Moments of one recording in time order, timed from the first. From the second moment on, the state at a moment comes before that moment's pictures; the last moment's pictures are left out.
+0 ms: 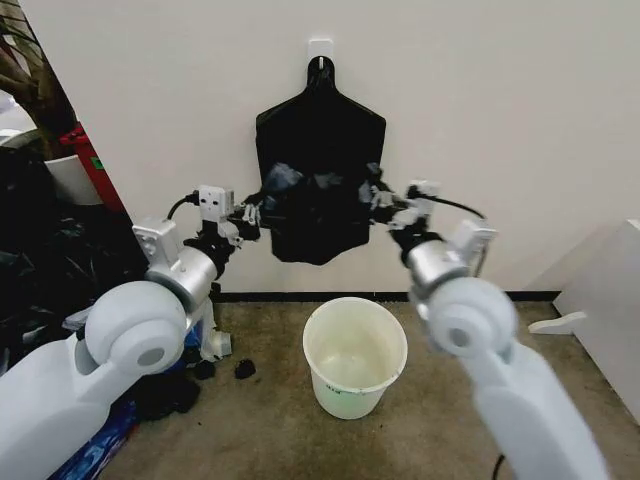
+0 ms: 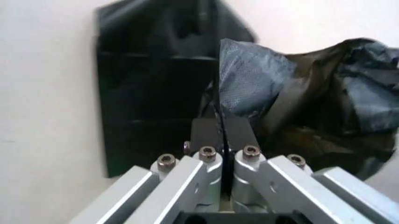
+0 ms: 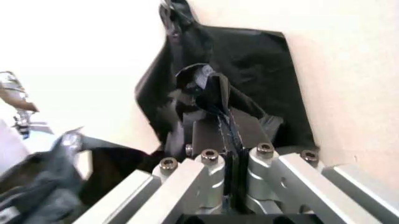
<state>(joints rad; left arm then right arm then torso) 0.79 -0.64 -0.12 -2.36 -1.18 0.27 -0.48 -0.88 1.09 0.22 2.33 1.01 -0.37 0.52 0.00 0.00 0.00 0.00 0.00</state>
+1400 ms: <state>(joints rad) 1.29 -0.79 -0.06 -2.24 -0.96 0.12 -0.28 -1.40 1.11 0.31 2.40 0.98 -0.37 0.50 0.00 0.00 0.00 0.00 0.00</state>
